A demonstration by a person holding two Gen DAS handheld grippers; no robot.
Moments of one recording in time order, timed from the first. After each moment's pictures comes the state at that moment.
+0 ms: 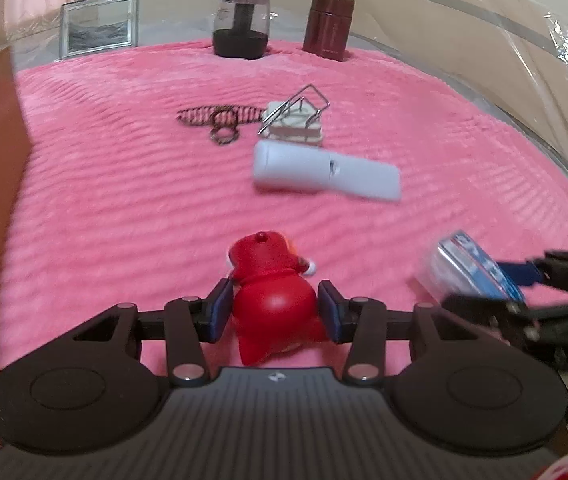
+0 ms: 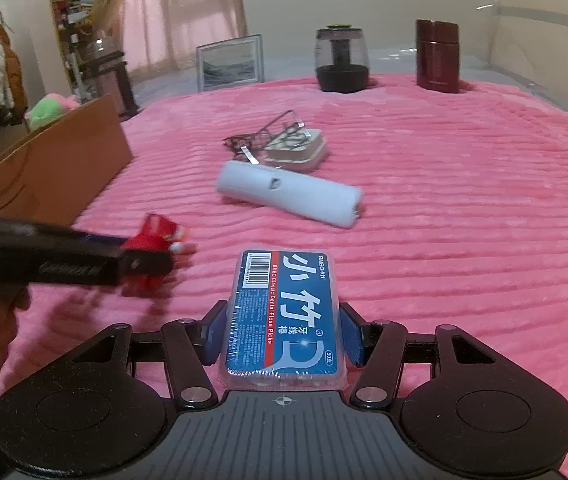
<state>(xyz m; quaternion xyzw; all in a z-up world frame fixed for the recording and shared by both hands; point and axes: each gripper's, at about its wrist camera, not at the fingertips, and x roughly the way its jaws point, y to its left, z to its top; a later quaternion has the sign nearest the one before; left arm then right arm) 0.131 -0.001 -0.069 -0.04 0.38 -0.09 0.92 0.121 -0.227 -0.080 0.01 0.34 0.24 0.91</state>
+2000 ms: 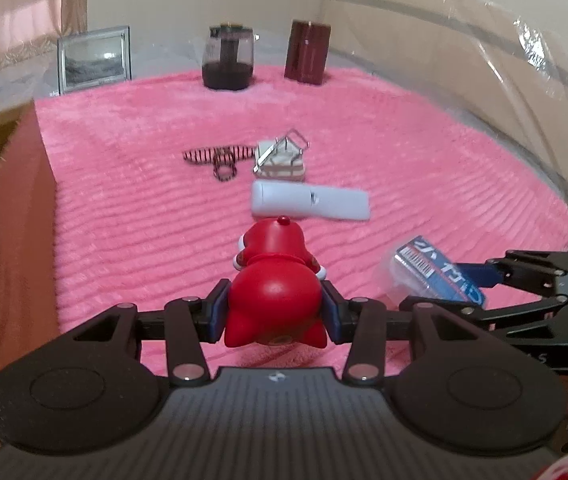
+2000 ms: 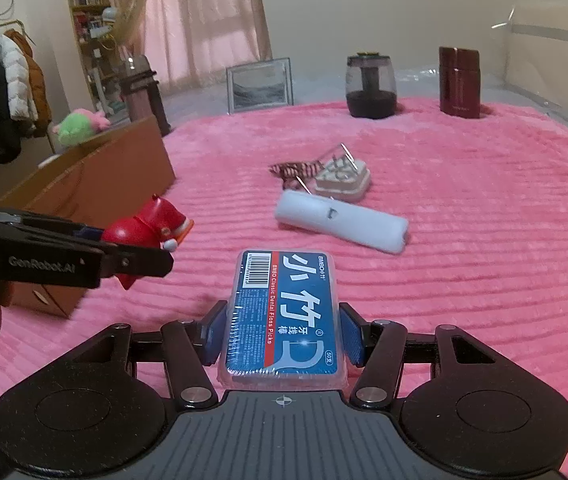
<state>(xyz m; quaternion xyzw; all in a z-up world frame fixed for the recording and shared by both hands) 0.095 0.019 -0.001 -0.01 0.36 -0.11 0.93 0.088 -0.199 -0.044 0.02 0.31 0.27 0.91</state>
